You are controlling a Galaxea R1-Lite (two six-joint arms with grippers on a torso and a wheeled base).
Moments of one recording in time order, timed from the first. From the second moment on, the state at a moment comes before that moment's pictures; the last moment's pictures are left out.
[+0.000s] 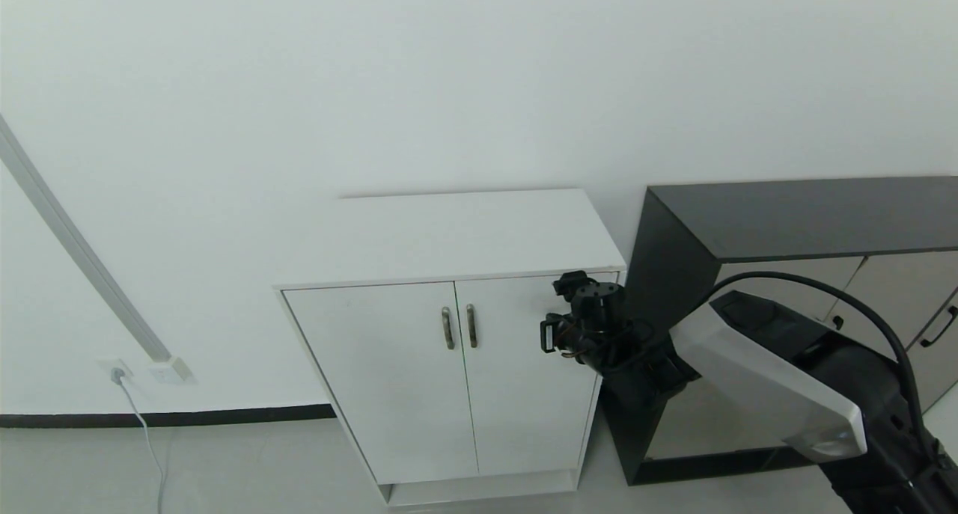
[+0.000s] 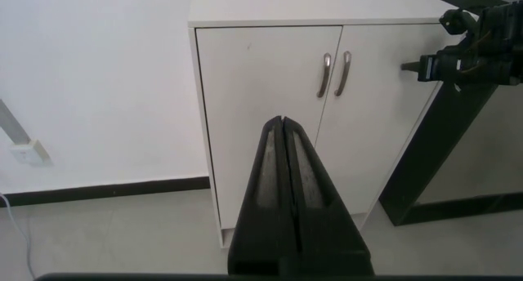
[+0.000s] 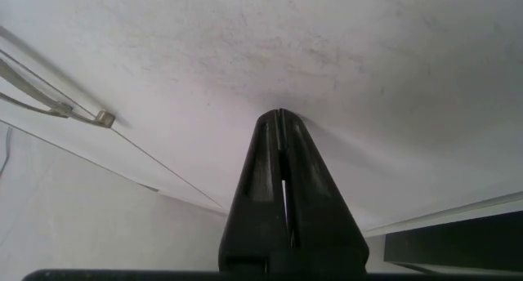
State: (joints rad) left arm 0.00 0.00 0.00 0.00 -0.02 -0.02; right arm 0.55 2.57 -1.53 -0.77 -0.15 0.13
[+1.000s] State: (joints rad) left arm 0.00 0.00 0.00 0.00 -0.02 -0.02; right arm 0.50 2.11 -0.78 -1.04 -0.35 0.12
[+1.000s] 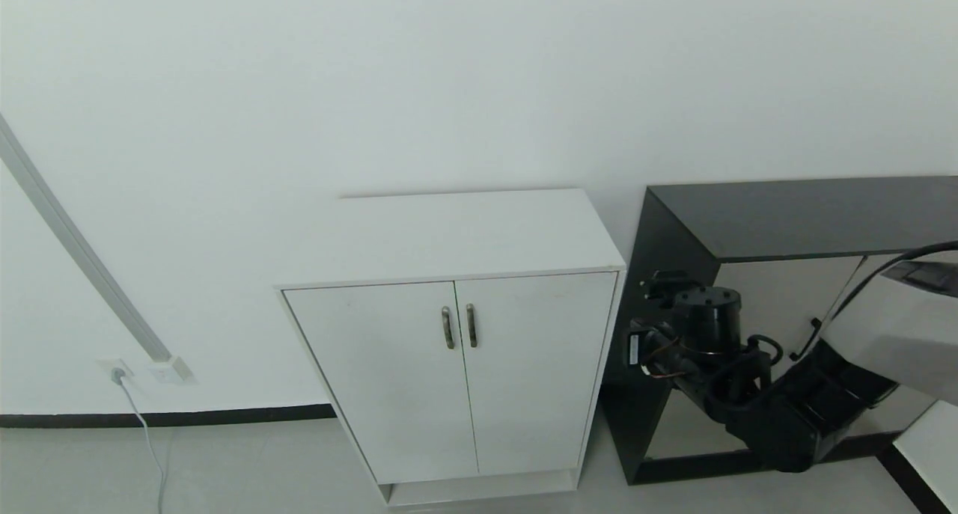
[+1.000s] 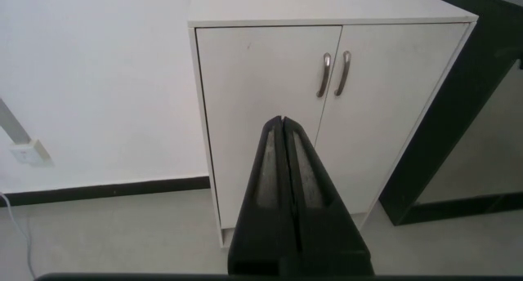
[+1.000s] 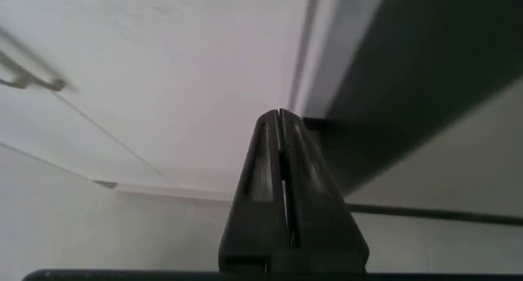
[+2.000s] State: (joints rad) left arm 0.00 0.00 0.00 0.00 -0.02 -0.02; right arm 0.24 1.35 -0.08 -1.03 -0.42 -0.03
